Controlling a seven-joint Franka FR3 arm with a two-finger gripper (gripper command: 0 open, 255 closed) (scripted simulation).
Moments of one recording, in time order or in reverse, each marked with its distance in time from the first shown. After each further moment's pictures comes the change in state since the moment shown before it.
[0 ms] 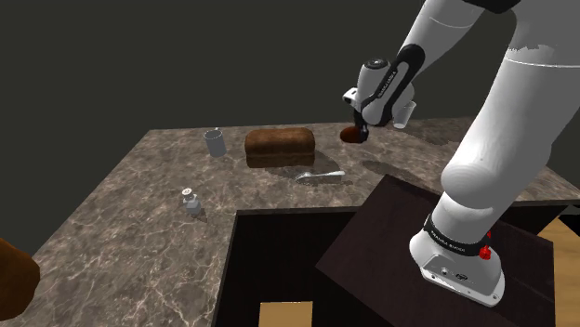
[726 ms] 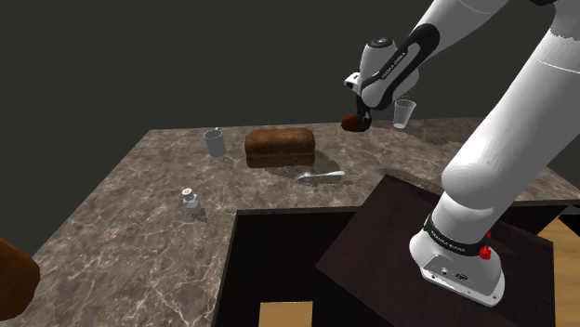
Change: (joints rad) arm 0.009 -0.164 0.015 0.003 0.067 -0.167 -0.079
